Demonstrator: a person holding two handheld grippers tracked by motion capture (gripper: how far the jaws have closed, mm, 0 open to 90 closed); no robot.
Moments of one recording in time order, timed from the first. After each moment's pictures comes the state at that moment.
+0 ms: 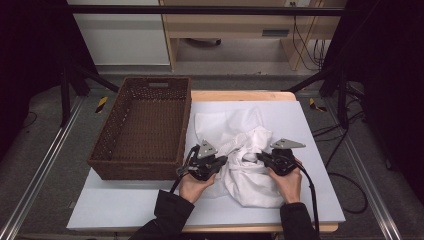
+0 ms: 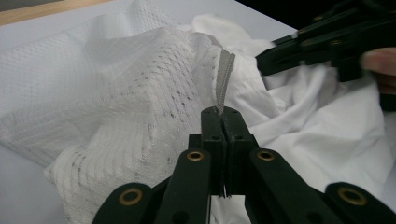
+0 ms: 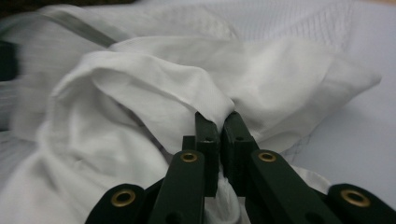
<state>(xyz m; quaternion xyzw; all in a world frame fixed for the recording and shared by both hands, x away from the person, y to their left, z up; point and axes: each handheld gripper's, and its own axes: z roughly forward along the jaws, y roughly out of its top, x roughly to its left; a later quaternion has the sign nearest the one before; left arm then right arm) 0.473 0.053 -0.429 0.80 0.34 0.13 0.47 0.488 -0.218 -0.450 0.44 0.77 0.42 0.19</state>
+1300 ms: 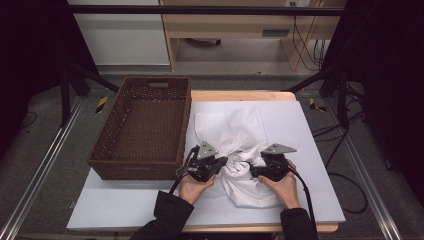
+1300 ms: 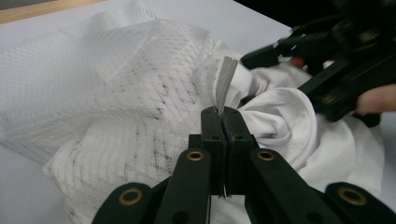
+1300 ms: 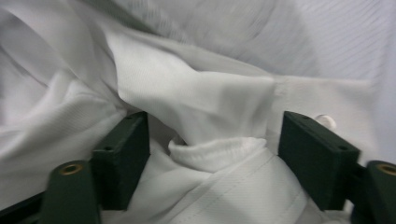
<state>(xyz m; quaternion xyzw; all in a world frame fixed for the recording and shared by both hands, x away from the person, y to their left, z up) 0.470 0.053 -0.429 0.80 0.33 0.13 0.47 0.491 -0.202 -0.474 0.43 0.78 0.41 0.19</state>
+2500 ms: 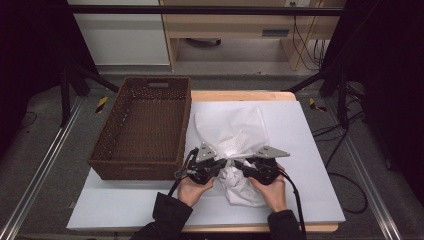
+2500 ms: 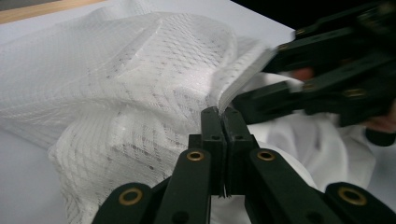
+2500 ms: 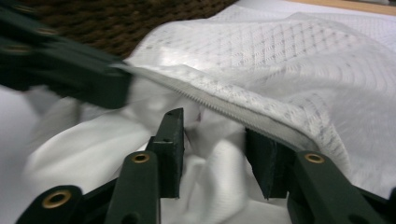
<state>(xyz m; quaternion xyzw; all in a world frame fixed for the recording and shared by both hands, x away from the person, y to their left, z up) 0.465 0.054 -0.432 0.81 0.33 0.13 0.48 0.468 -0.171 -0.453 0.39 0.77 0.48 0.17</state>
